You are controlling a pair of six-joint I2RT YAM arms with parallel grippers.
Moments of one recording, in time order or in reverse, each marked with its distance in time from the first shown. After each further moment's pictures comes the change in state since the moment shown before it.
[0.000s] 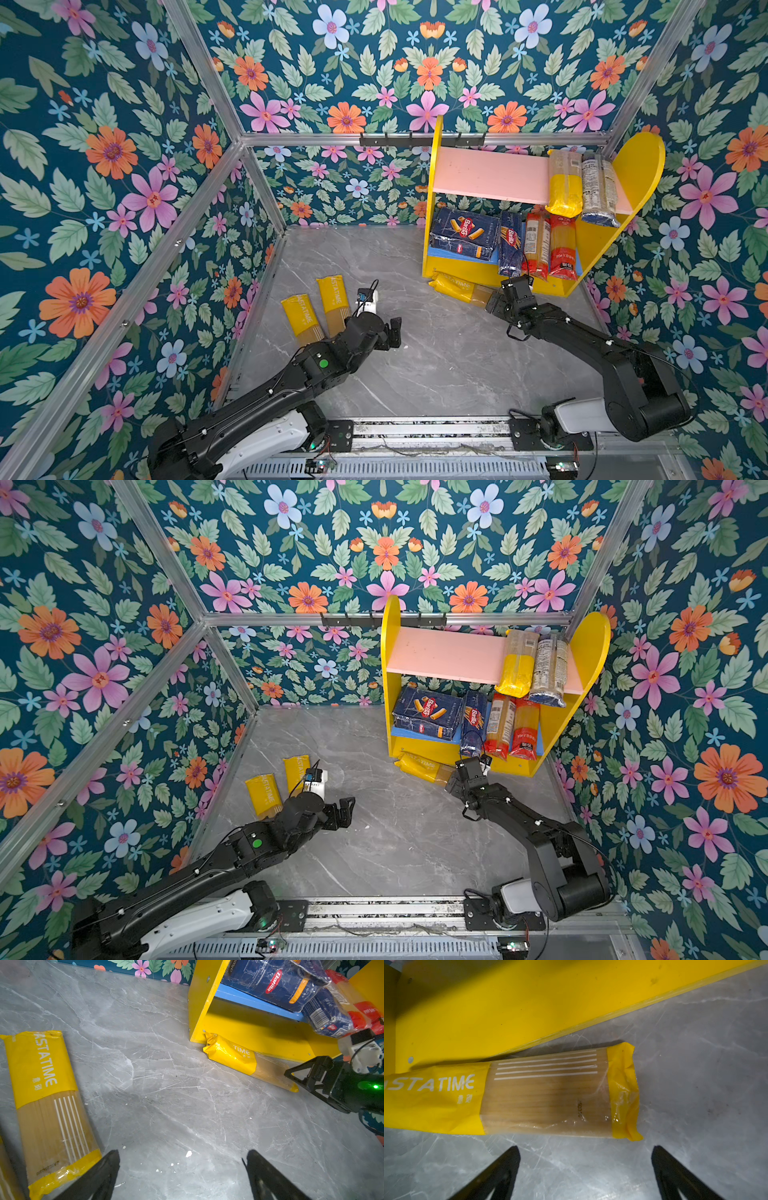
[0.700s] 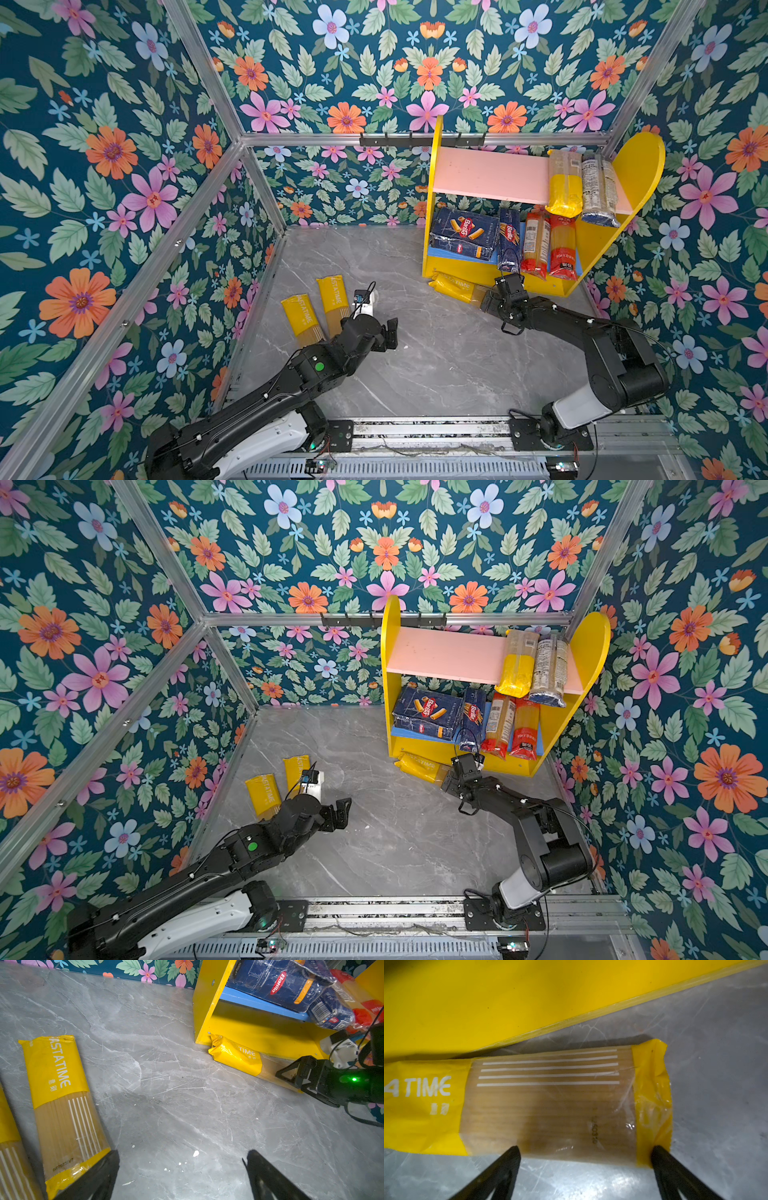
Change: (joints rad) left arm 0.000 -0.041 -0.019 -0.020 -0.024 0.013; right arm -0.002 0.141 0.048 0.035 -0.060 -0.020
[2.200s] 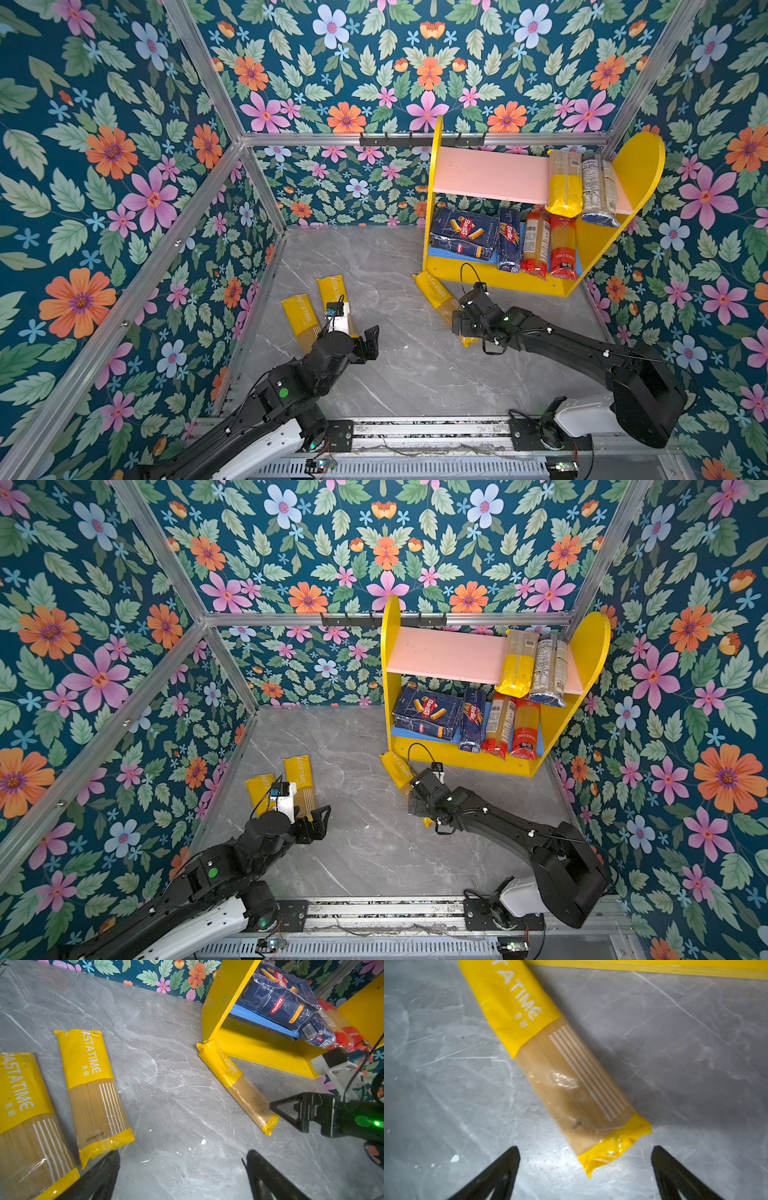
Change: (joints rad) left arm 0.000 -0.278 -0.053 -0.180 -0.027 -0.053; right arm 0.368 -0.185 0.029 -0.248 0.062 -0.008
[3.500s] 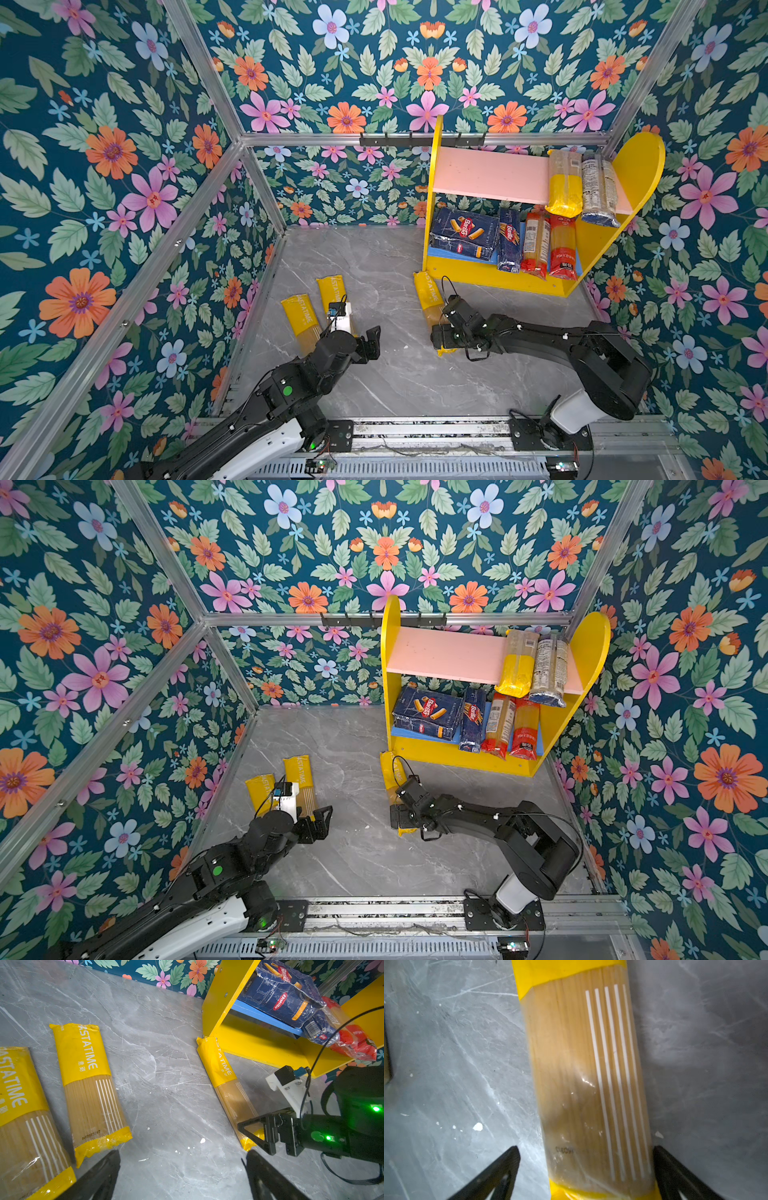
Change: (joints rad) left arm 0.000 0.003 -0.013 0.014 0.006 -0.018; right arm 0.171 0.203 0.003 0.198 -0.155 -0.014
